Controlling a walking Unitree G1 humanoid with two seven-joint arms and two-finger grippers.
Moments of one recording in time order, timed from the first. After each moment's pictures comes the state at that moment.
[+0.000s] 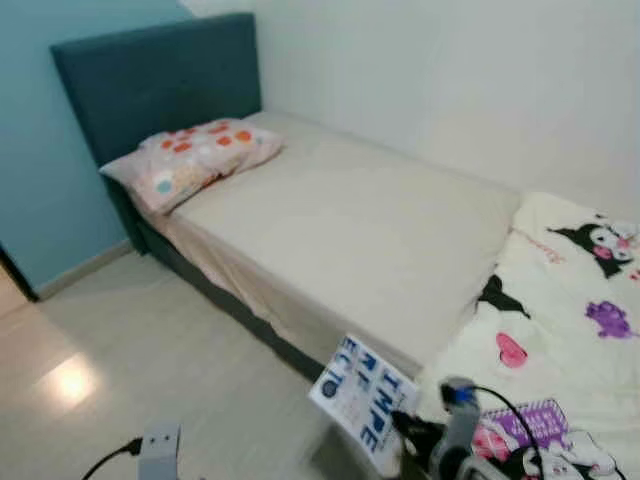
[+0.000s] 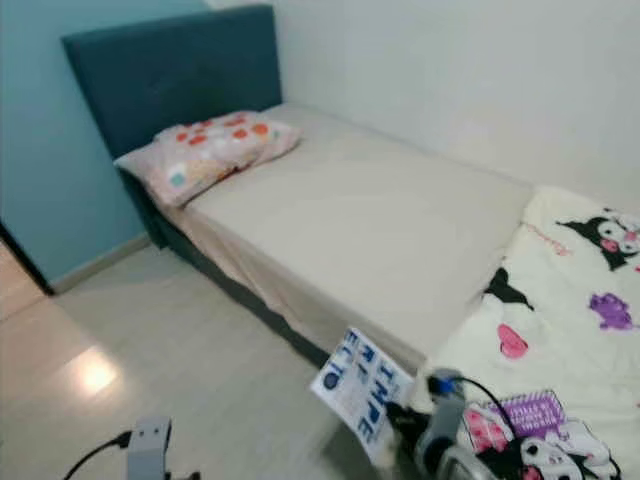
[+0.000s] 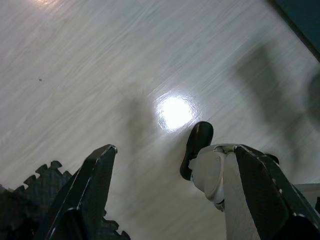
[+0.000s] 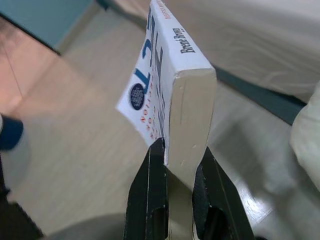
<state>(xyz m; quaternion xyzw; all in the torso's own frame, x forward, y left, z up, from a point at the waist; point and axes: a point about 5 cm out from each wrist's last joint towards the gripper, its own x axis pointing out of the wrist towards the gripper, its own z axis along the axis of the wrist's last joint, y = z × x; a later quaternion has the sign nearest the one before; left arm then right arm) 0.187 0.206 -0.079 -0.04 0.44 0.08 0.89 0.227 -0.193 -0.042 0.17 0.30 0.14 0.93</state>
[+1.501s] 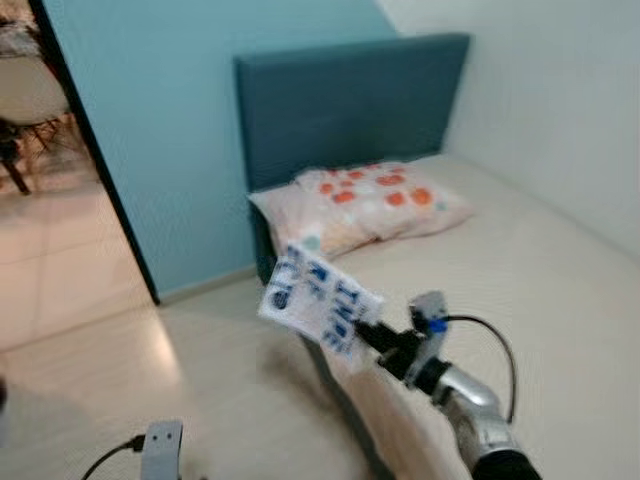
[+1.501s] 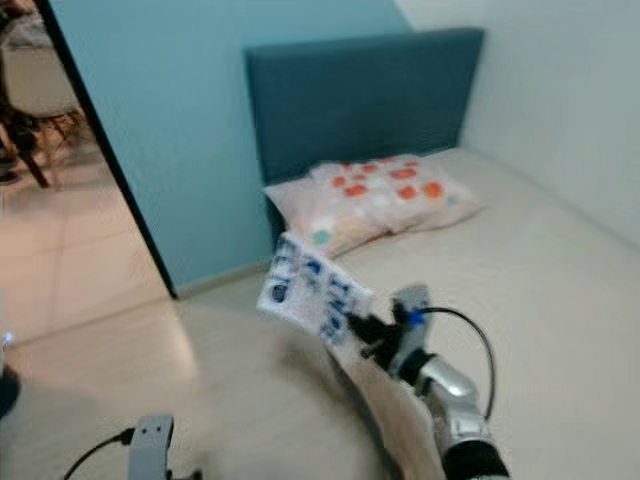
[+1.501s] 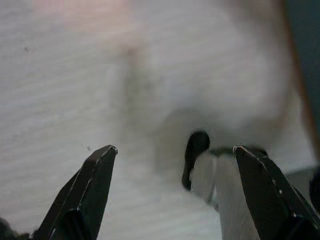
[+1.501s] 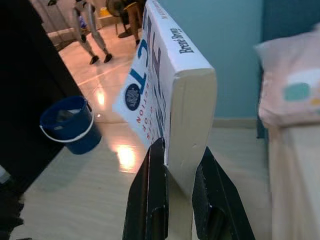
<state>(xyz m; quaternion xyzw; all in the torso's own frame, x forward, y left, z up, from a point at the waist) 0.194 0.204 -0.076 -0.03 0.43 0.06 0.90 0.303 -0.164 0.059 0.07 0.06 0.31 0.95</state>
